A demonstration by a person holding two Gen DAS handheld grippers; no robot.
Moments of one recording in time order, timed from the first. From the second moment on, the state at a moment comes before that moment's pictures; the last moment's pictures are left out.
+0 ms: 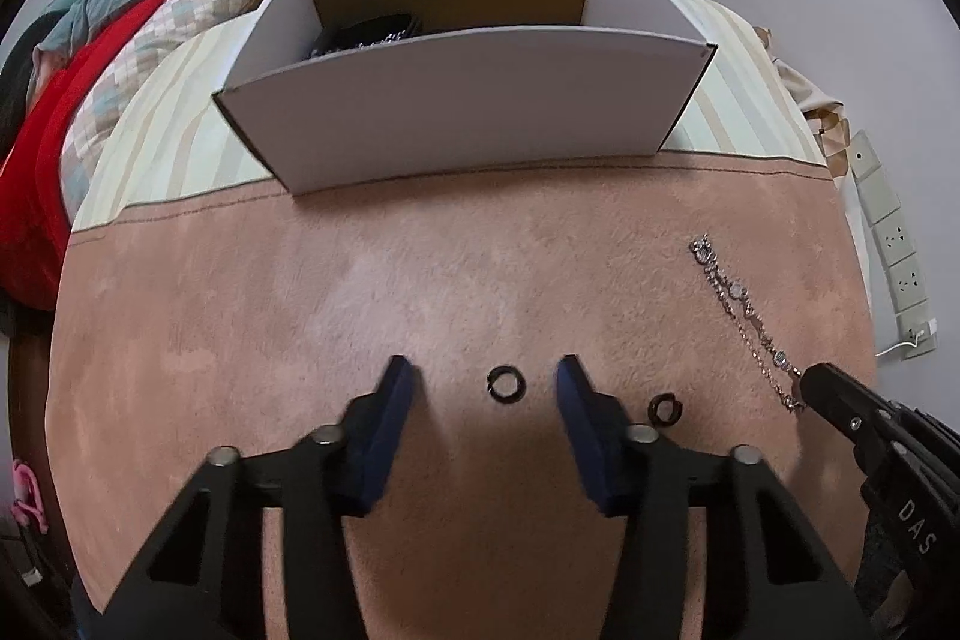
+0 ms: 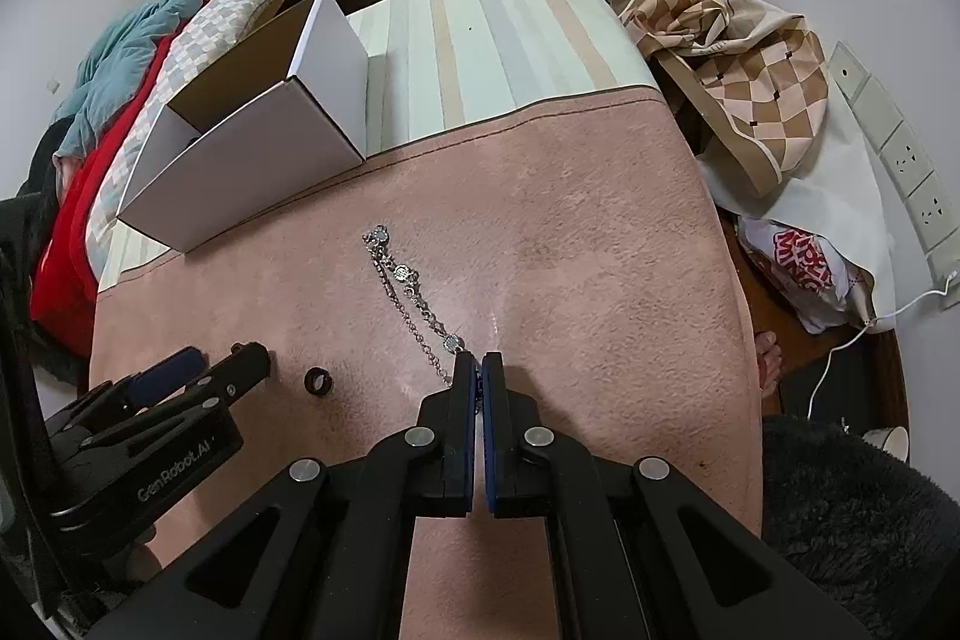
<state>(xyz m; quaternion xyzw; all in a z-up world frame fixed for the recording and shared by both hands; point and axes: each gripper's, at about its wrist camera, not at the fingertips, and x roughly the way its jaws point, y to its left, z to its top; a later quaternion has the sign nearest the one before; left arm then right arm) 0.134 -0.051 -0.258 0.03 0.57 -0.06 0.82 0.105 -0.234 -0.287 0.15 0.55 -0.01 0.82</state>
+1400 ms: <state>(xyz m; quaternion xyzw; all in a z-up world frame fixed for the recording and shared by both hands) 0.276 0.016 -0.137 -0.03 0.53 -0.08 0.84 0.273 -0.159 -0.114 0.09 0.46 0.14 0.87</state>
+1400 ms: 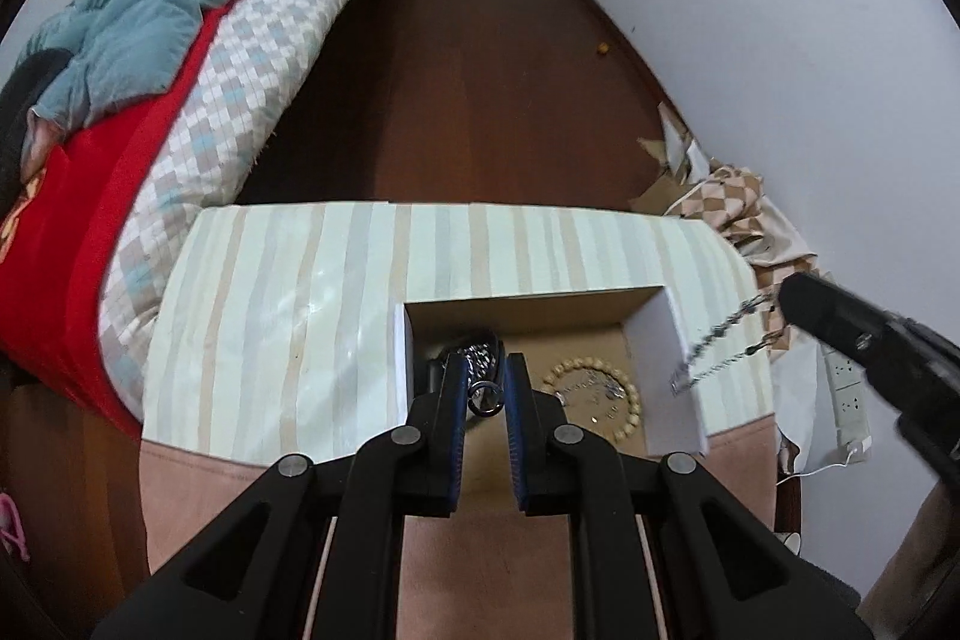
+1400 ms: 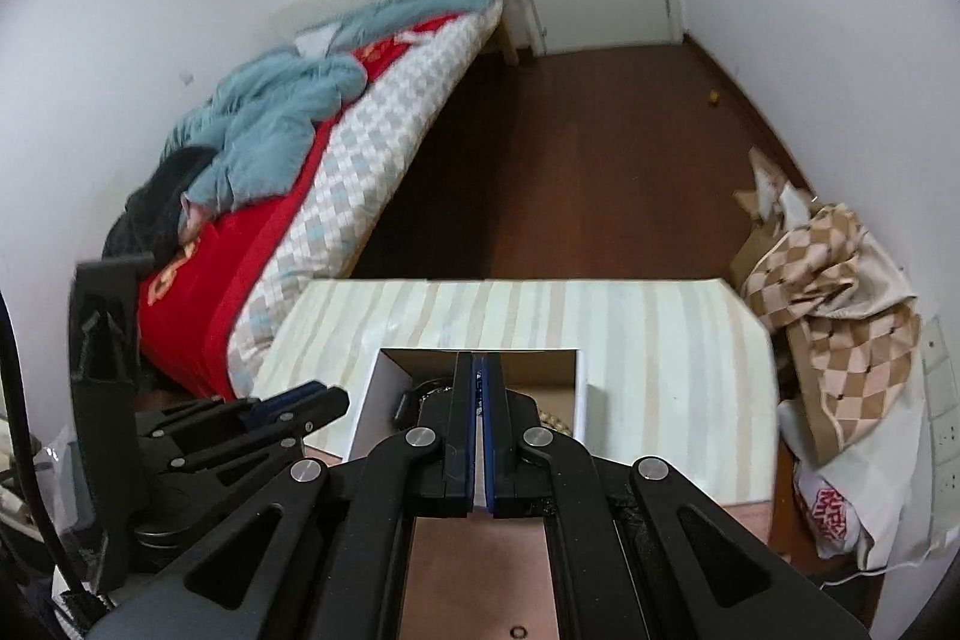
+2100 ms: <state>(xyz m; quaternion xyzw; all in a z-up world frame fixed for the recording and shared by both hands) 0.288 0.027 -0.164 -0.01 0.57 -0.01 0.82 0.305 -0.162 -0.186 0.06 0.56 0.09 0.82</state>
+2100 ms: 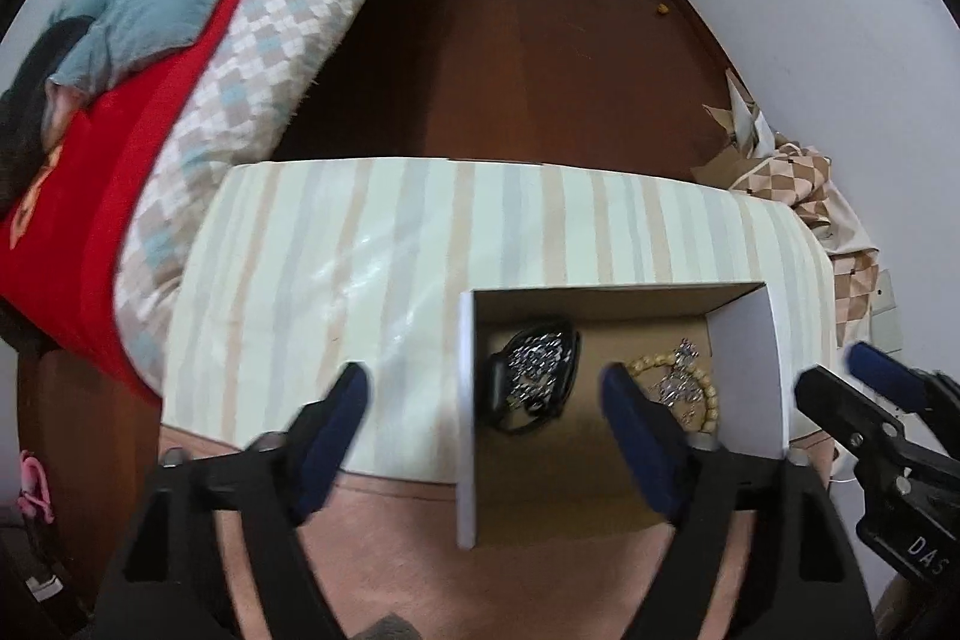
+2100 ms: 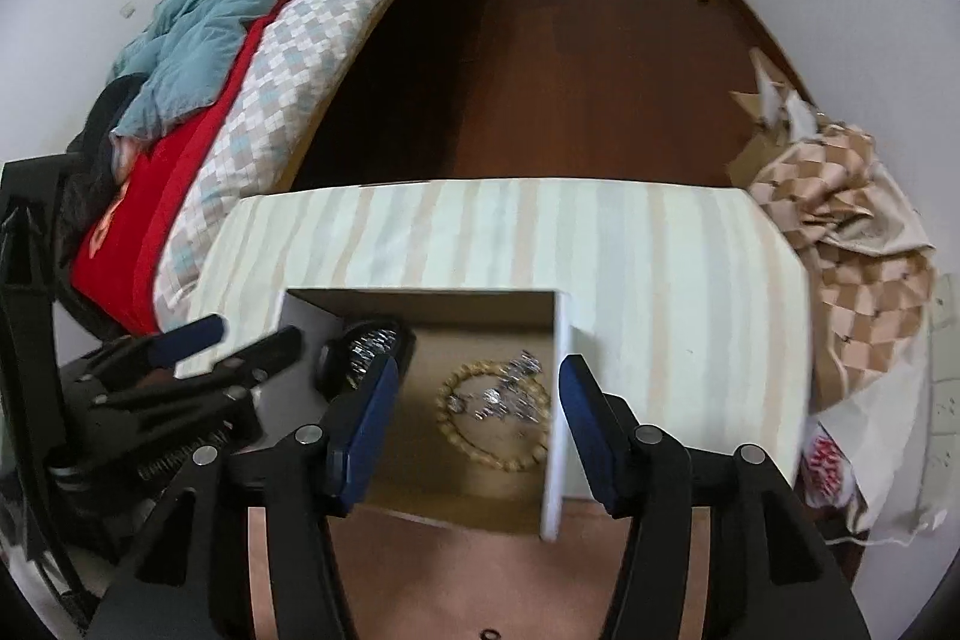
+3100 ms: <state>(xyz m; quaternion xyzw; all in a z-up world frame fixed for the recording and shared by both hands) 0.097 0.026 -0.008 0.01 0.42 0.03 0.91 0.119 -0.170 -0.038 -0.01 0.43 -0.02 0.90</state>
